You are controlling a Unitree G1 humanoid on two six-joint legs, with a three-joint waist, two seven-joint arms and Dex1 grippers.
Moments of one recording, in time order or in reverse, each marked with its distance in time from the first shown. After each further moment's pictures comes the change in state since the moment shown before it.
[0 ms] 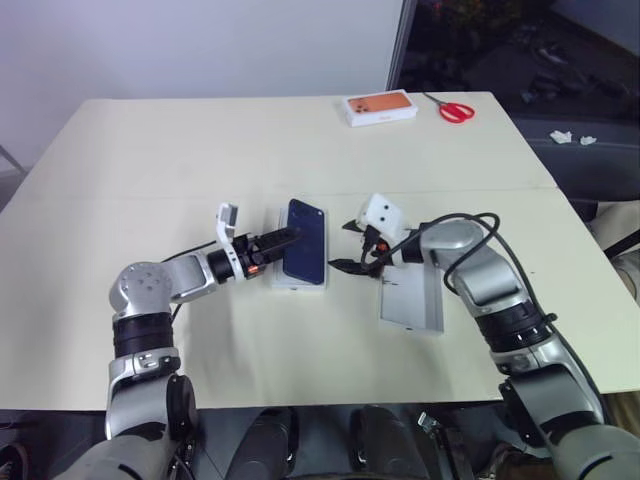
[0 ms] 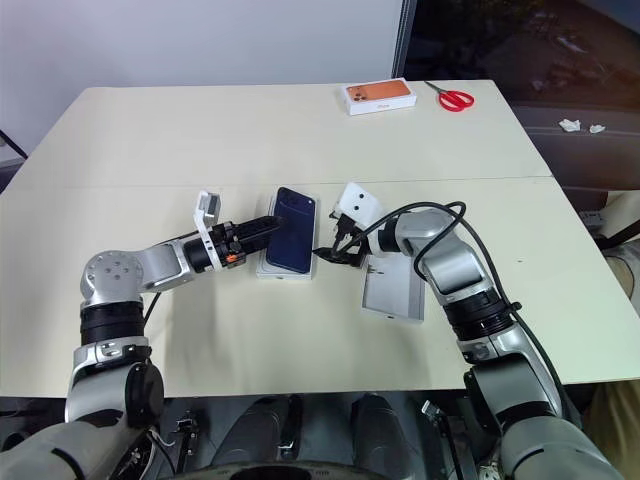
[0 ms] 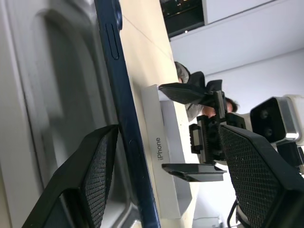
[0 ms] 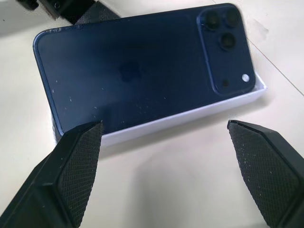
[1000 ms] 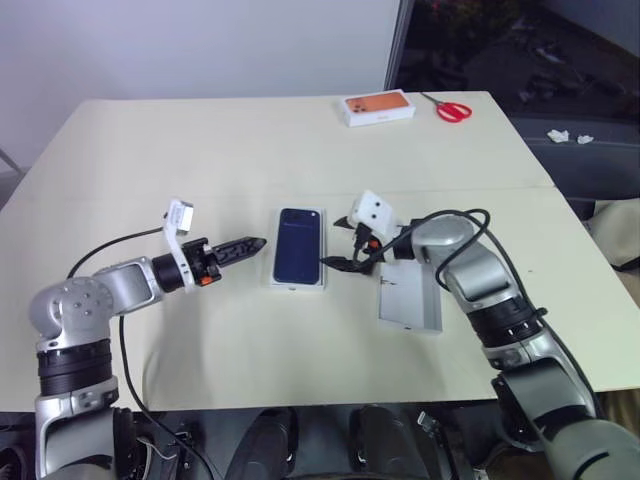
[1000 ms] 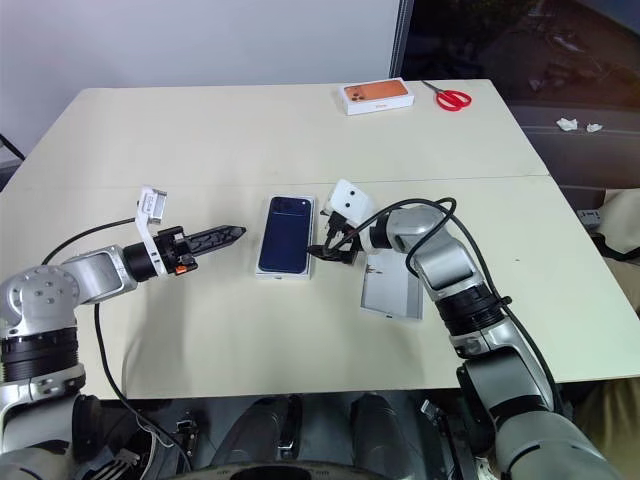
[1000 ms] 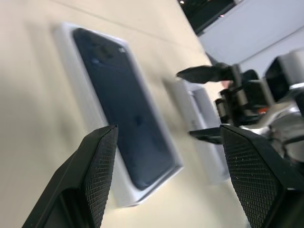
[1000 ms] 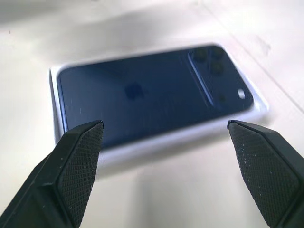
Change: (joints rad) left arm 0.194 0.256 -0.046 -0.282 0.009 -0.130 -0.127; right arm -0.054 0.084 0.000 0.036 0.011 -0.006 -0.034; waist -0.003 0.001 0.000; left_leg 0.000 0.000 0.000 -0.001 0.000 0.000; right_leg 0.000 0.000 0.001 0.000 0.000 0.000
